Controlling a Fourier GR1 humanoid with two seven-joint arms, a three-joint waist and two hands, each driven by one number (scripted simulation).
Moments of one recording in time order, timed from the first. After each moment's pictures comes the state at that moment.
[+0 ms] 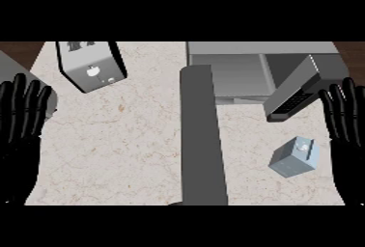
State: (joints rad) left arm -0.01 0.09 0.03 -2.10 0.00 -0.02 0.00; right arm 0.01 -0.07 0.01 -2.10 0.02 0.01 -0.02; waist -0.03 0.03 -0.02
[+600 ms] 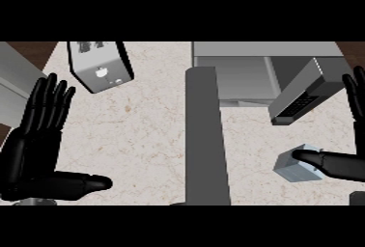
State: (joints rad) left arm -0.04 0.08 0.04 -1.96 0.08 -0.07 0.00; right arm -0.12 -0.14 -0.18 -2.00 -0.11 -0.02 0.18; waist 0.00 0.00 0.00
